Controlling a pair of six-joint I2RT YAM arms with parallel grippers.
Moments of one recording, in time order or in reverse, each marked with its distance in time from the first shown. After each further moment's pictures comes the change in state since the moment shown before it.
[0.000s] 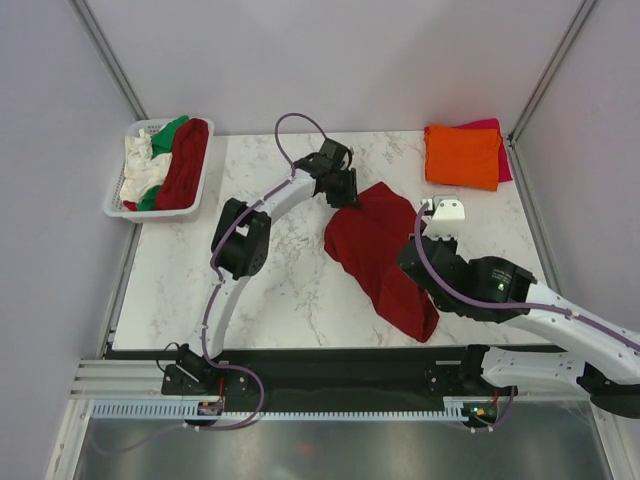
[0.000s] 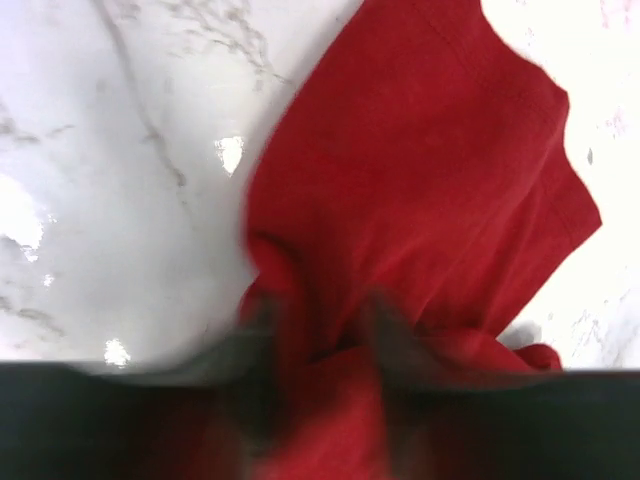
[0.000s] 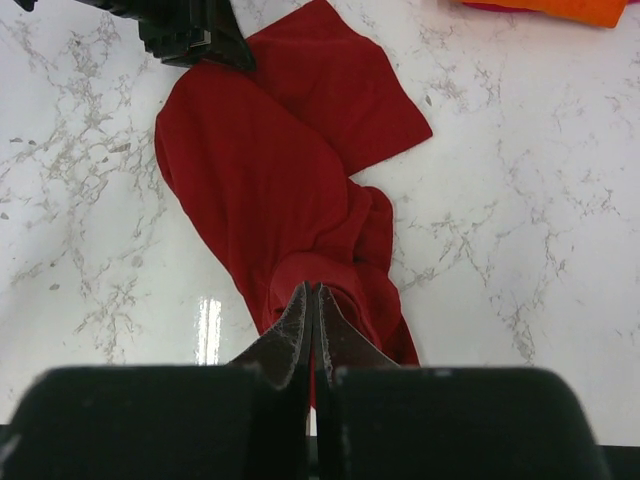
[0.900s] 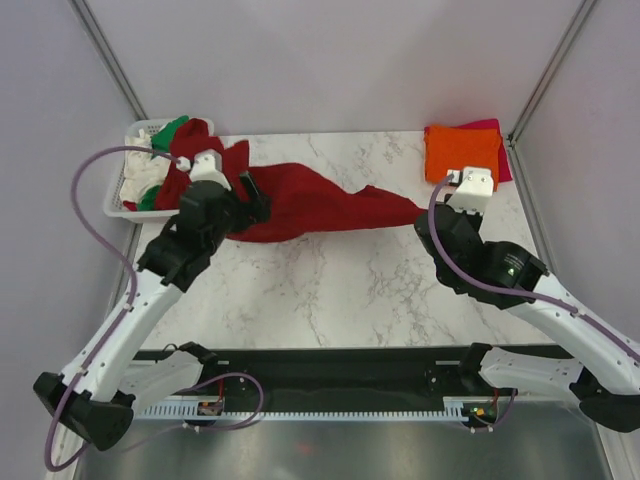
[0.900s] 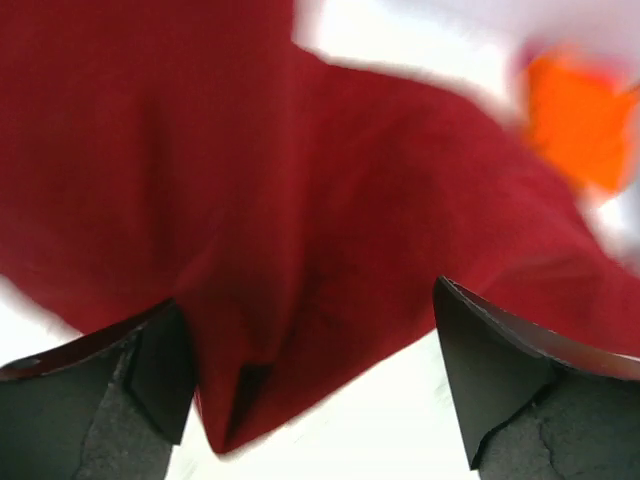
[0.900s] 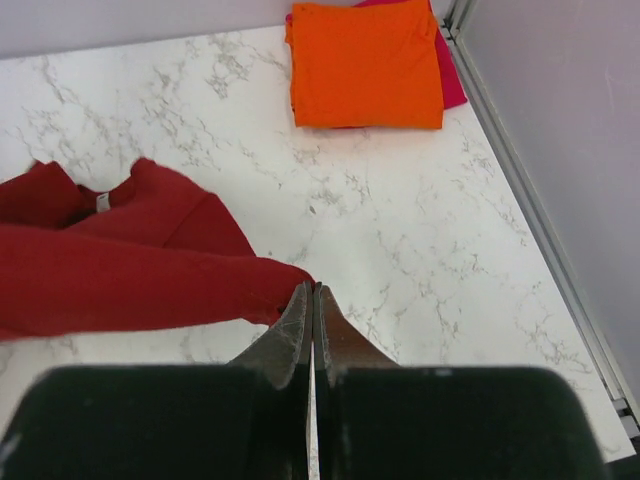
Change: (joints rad) left arm 0.071 -1.401 -0.888 0.079 -0.530 -0.033; right arm -0.196 0.014 0.087 0.127 0.201 -0.207
